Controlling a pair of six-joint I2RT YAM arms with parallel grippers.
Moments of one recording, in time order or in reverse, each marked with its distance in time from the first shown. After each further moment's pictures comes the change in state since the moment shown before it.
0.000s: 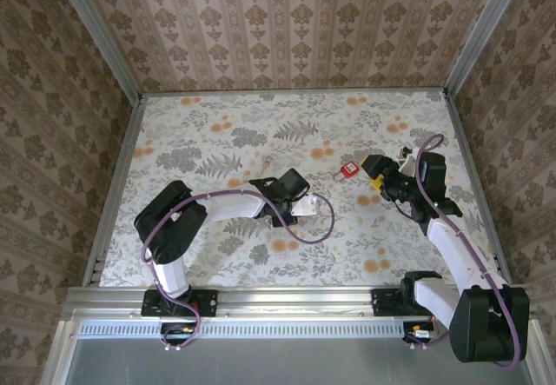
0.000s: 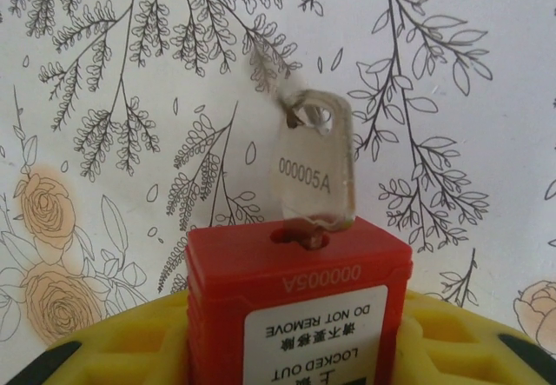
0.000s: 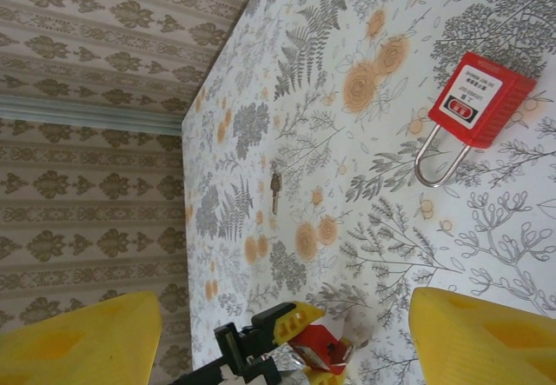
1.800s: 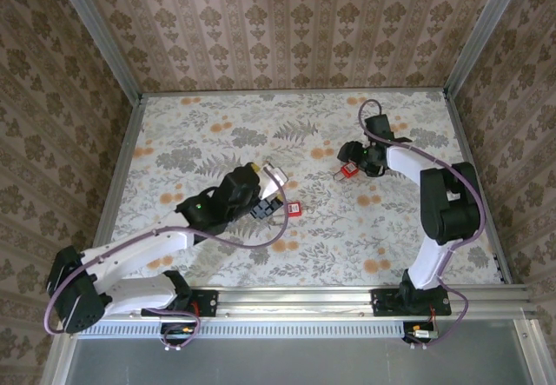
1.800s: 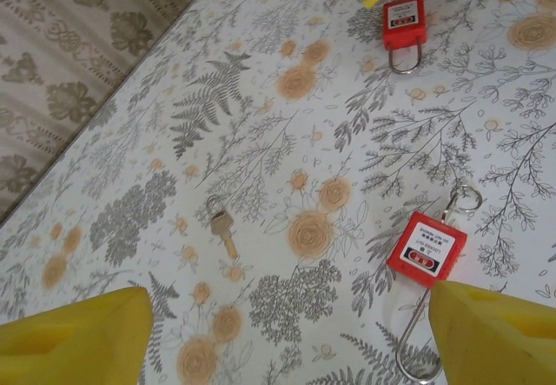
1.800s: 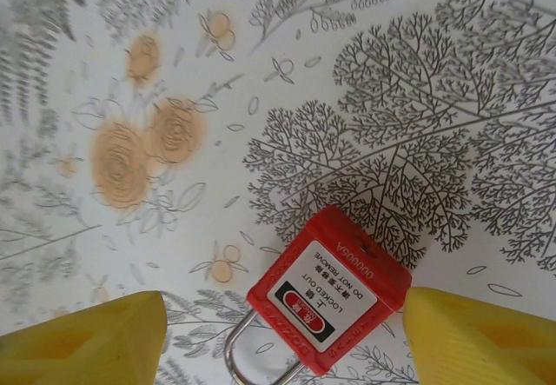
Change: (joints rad) left arm -0.003 -0.701 -0.251 0.111 -0.208 -0.357; right arm 0.193 0.798 0.576 -0.300 0.442 -0.313
